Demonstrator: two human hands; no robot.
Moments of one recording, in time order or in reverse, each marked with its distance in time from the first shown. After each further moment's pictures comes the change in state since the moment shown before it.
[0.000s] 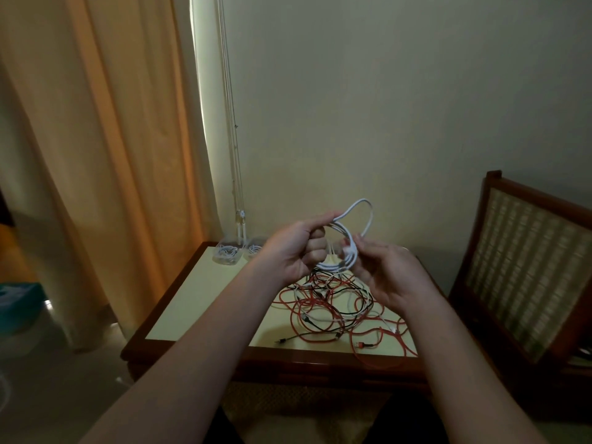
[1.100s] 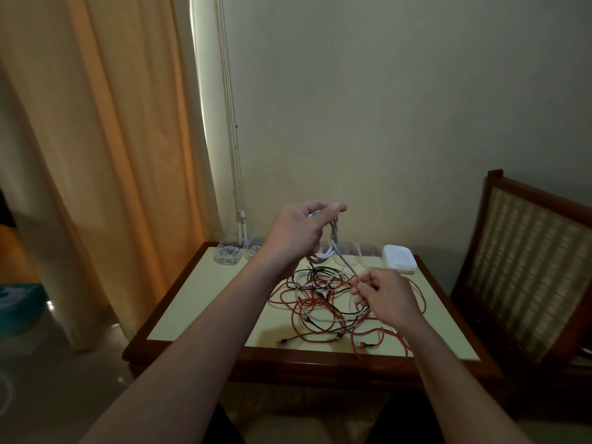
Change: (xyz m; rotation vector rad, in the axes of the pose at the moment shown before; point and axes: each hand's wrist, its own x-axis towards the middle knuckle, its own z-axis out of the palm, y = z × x) left_hand -0.006 0.006 -0.001 0.569 0.076 0.404; right_hand 0.028 0.048 -0.061 -1.173 0.191 -0.249
